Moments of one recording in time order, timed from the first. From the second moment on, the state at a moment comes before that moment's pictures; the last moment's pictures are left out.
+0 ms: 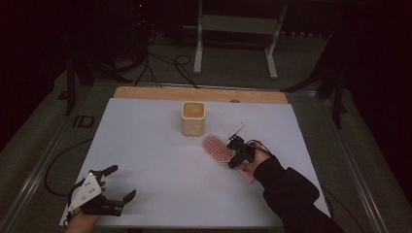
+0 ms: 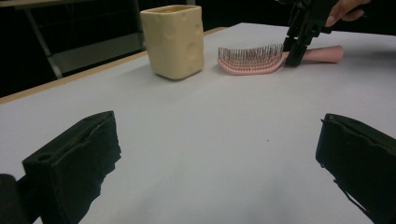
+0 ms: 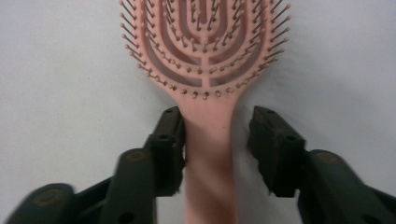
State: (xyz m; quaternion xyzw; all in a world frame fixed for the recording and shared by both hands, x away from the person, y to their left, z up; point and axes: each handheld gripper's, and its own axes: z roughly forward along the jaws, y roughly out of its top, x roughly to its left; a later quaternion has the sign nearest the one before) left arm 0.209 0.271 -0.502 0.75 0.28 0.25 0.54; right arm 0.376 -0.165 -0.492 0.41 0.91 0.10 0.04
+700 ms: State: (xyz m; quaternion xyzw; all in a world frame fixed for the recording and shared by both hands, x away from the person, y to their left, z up) left arm 0.209 0.270 -0.503 0.76 0.28 0.25 0.54; right arm 0.373 -0.159 -0.492 0.39 0.91 0.10 0.04
